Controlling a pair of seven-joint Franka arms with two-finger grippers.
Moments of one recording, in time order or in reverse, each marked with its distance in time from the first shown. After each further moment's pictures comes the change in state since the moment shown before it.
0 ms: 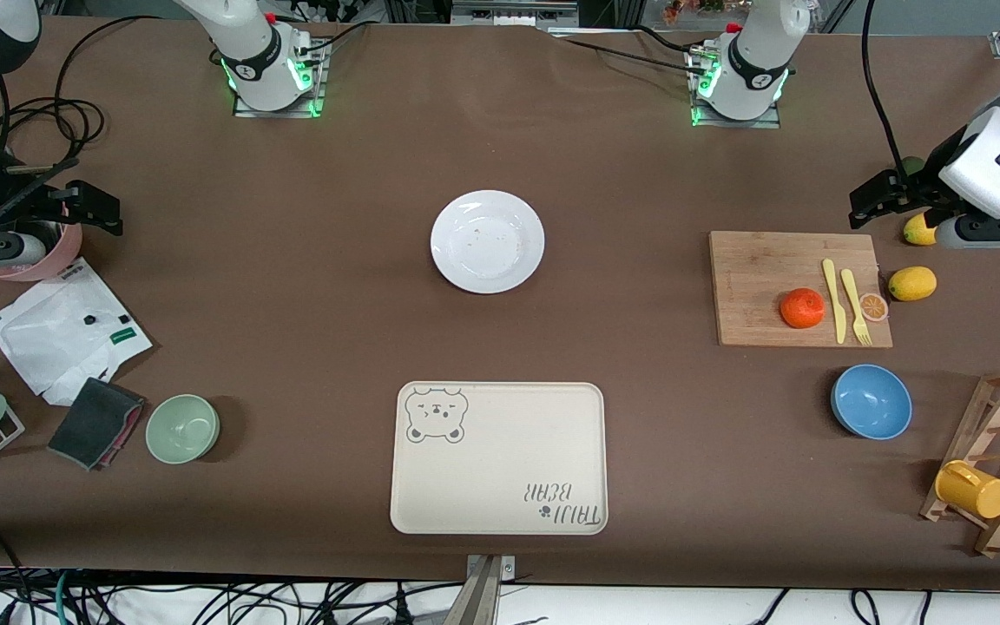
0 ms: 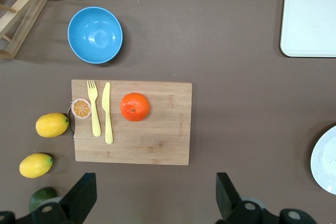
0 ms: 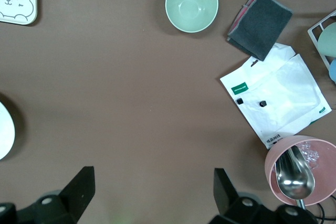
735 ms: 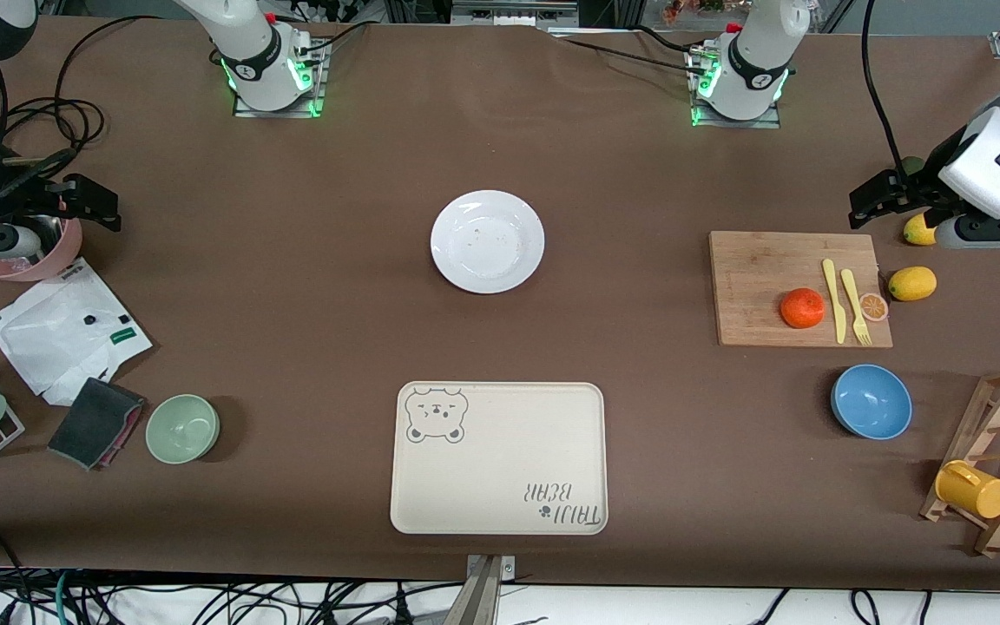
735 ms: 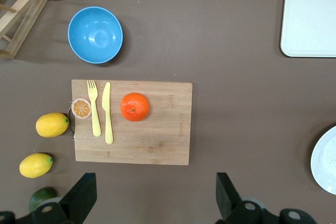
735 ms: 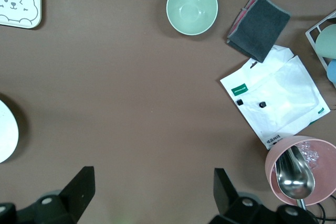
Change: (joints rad) left arm 0.000 0.000 0.002 0.000 0.000 0.000 0.000; right arm 0.001 -0.015 0.005 0.001 0.000 0.000 0.011
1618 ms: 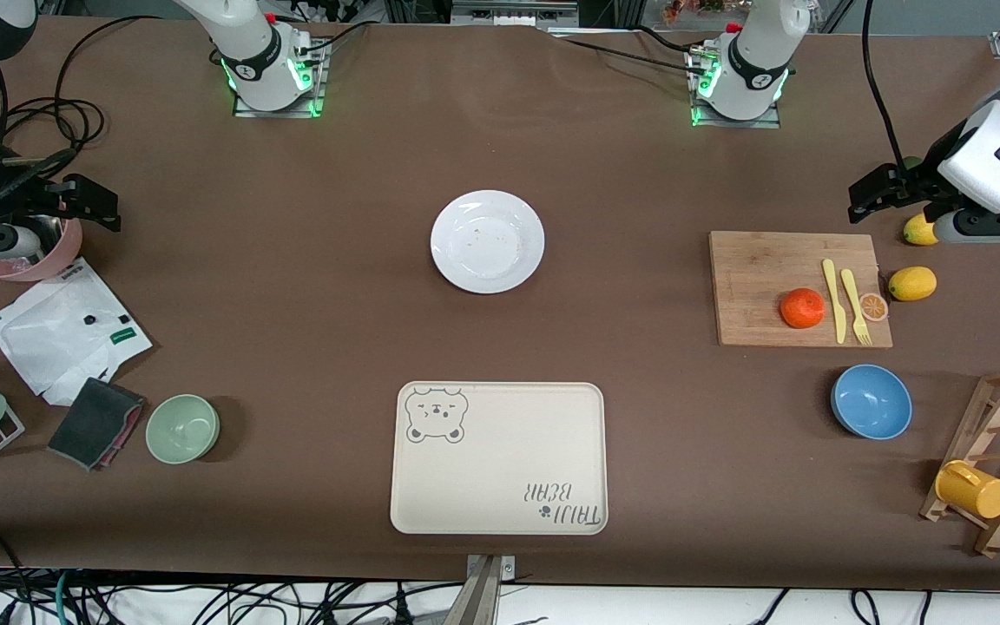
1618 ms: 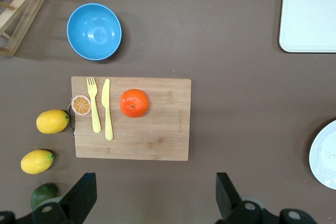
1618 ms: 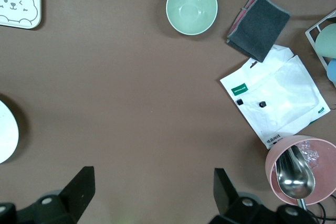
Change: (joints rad) left arm -0.001 -0.002 -0.006 0.012 0.000 -0.026 0.000; right arm 0.000 0.000 0.000 0.000 0.000 0.000 0.002
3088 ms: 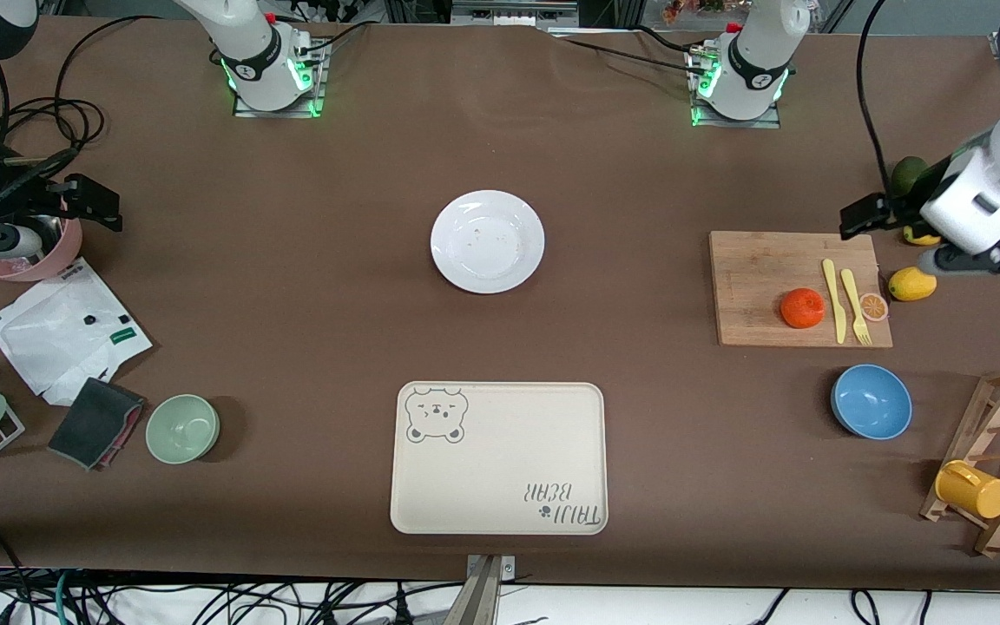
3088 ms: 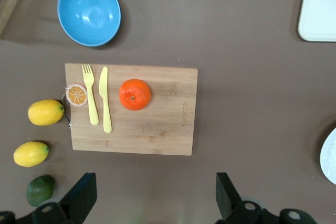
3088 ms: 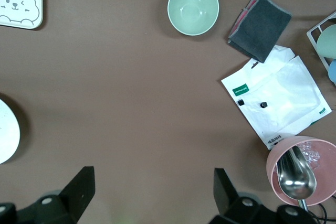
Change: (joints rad) left arm 0.014 0.104 0.005 -0.011 0.000 -0.005 0.000; right arm 0.000 0.000 0.002 0.000 0.003 0.001 0.001
